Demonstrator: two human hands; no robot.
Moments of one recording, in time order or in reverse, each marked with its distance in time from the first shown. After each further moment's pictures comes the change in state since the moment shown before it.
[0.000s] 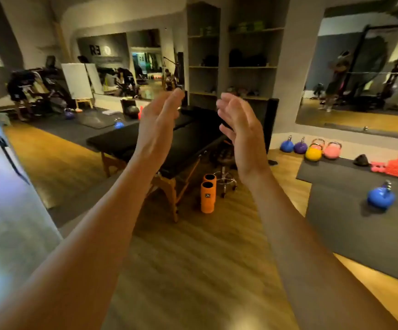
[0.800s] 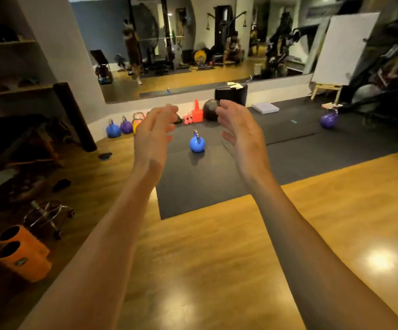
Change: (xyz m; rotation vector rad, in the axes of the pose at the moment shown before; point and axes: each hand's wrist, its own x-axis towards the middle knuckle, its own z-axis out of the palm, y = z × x) left_hand -0.015 -0.026 0.605 -0.425 -0.683 -0.226; right_hand -0.020 0.107 -0.515 -0.323 0.759 0.166
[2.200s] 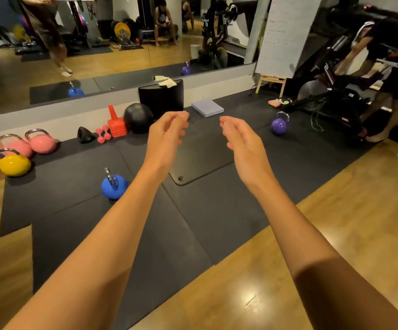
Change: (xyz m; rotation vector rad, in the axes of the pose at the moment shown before) left_hand 0.717 -0.294 0.615 -0.127 -0.368 -0.108; right_hand 0.774 0.395 -0.362 -0.350 0.184 0.161
